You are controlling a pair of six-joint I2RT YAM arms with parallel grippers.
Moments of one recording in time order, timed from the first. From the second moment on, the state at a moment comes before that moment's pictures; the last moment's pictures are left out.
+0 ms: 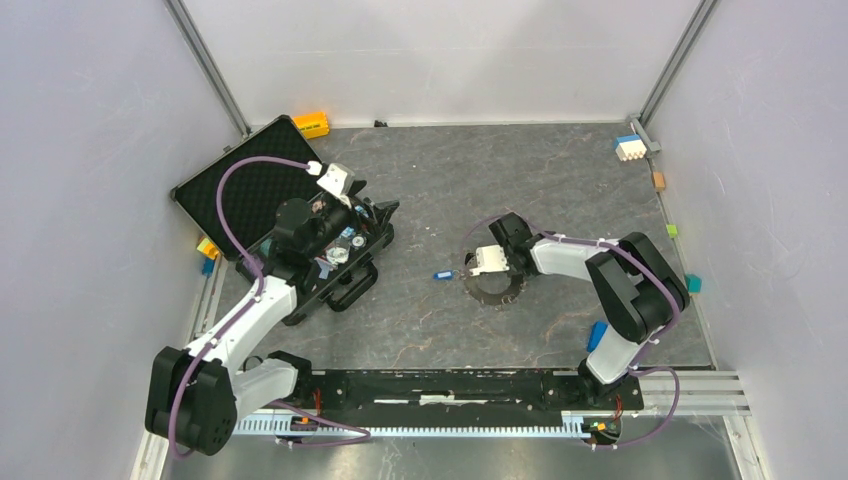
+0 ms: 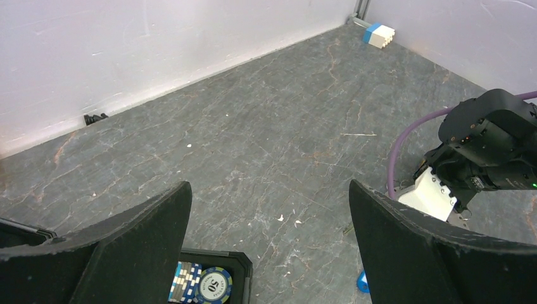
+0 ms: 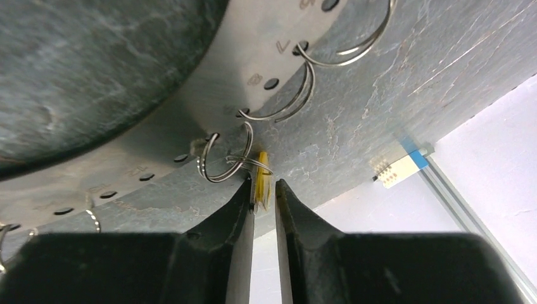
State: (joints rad) left arm -0.31 1.08 0.62 0.49 0.37 -0.05; right arm 0.53 1.70 0.81 -0.31 0.46 -1.21
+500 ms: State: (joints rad) left arm -0.31 1.08 0.62 0.49 0.36 -0.05; right arm 0.44 1.70 0.81 -0.28 0.47 -1.25
